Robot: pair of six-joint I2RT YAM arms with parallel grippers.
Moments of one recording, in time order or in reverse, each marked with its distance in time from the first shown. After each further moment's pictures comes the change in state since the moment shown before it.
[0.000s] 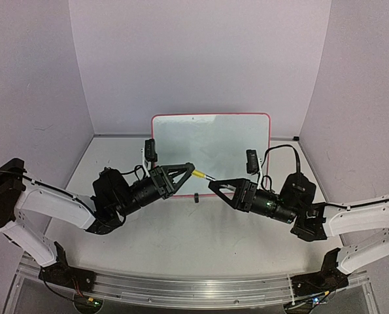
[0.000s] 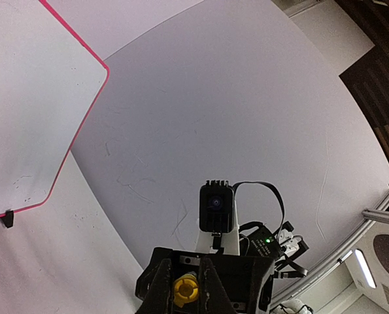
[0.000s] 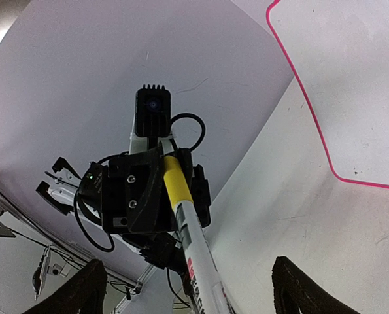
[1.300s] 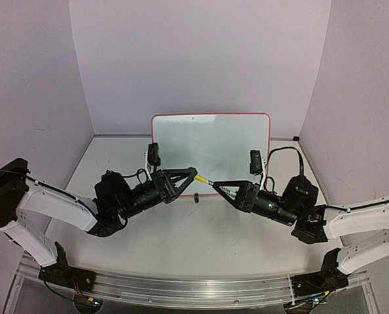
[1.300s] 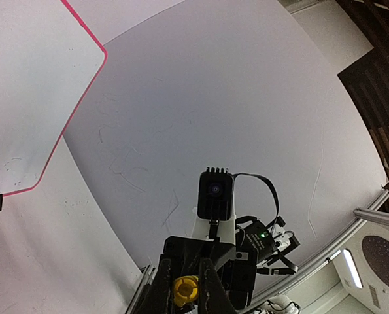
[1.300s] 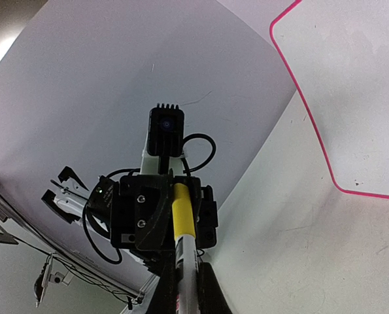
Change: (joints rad) left arm -0.015 0.022 -0.010 0.026 0.011 -0.045; right arm 0.003 -0.009 -0.031 0.055 0.046 0.002
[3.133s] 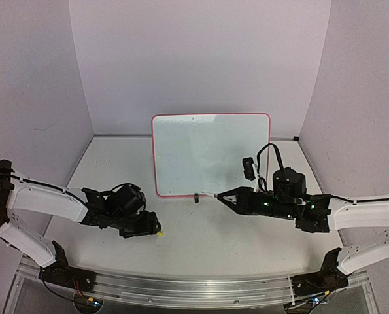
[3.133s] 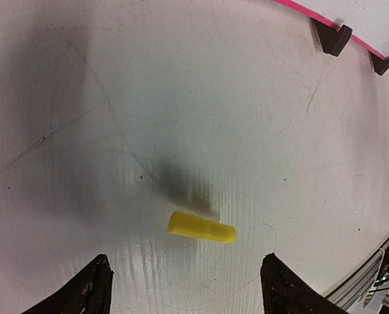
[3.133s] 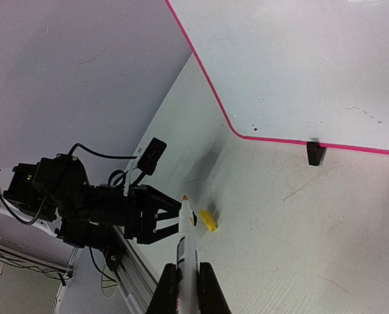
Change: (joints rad) left arm 0.103 -0.102 0.033 -1.418 -0.123 0.064; right arm -0.060 -0.024 0.109 -0.541 0.024 -0.111
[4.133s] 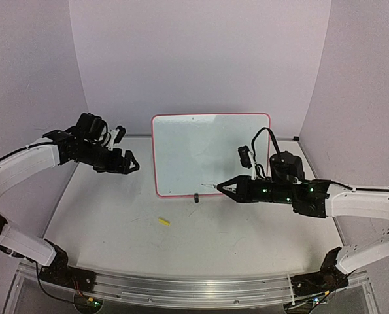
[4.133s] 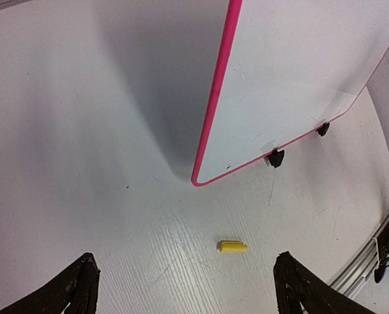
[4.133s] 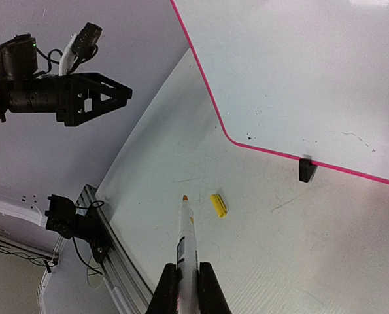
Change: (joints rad) left arm 0.527 -0.089 0.465 -0.379 0.283 0.751; right arm -0.106 0.060 0.142 -0.144 -0.121 -0.129
